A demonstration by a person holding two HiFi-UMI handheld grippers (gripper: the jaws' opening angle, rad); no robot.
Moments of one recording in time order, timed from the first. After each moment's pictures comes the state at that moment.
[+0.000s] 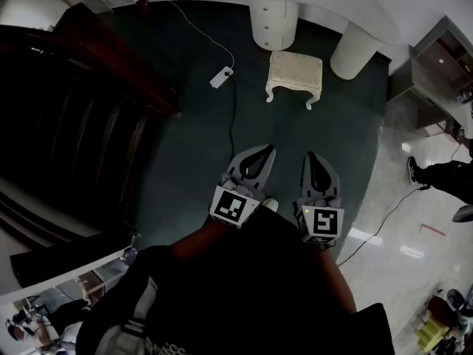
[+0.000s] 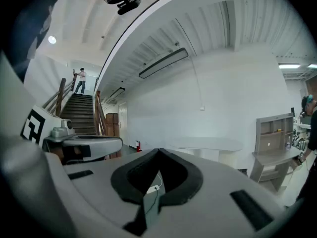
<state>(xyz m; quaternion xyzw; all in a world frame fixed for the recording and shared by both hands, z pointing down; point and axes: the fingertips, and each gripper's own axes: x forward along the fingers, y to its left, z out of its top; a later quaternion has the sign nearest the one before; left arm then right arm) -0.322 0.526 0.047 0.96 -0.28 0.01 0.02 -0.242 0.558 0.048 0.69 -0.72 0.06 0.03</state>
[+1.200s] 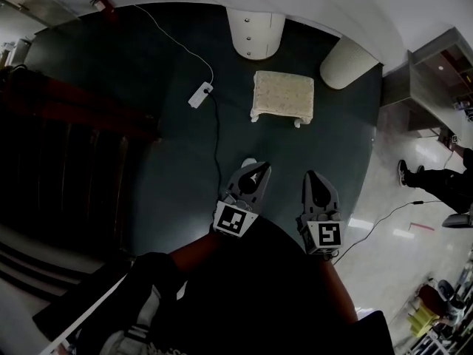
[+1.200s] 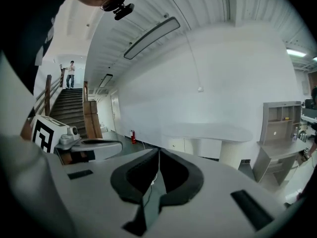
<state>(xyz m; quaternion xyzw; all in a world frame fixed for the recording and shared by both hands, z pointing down) -0.230 0.271 0.128 0.96 -0.25 0.04 0.08 -0.140 0.319 0.113 0.69 -0.71 0.13 0.07</state>
